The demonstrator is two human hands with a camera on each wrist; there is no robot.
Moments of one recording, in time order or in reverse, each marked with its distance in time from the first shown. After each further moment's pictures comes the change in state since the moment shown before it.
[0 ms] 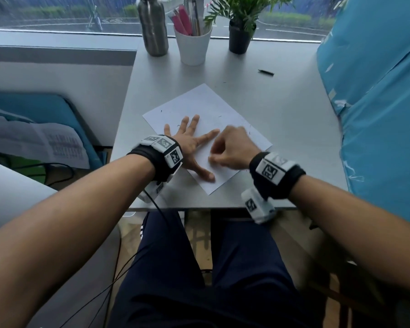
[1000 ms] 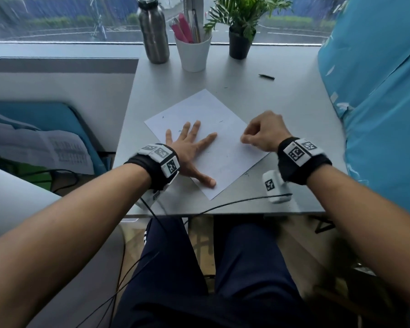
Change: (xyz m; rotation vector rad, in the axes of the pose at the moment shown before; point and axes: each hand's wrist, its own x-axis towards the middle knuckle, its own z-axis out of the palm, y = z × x) left_hand -0.002 -0.004 0.002 0.010 0.026 0.027; right_hand 0.015 0.052 -0.040 0.054 0.152 0.249
